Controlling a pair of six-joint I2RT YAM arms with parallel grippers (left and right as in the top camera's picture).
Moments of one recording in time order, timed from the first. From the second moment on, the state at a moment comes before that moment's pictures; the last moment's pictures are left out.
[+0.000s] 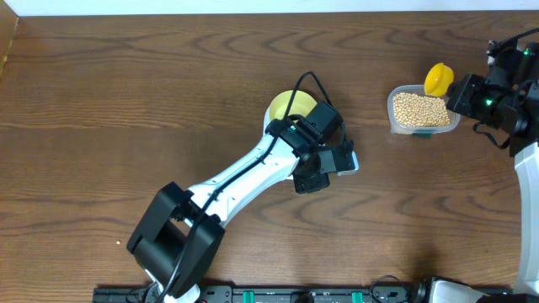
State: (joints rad) left arm -0.75 1.84 1.35 -0.86 0.24 0.63; right arm -0.21 1.40 1.37 -0.83 -0.32 0.22
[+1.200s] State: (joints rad) left arm -0.74 1.99 1.35 -0.82 0.03 0.73; right arm -0.21 1.40 1.37 -0.82 -0.32 0.22
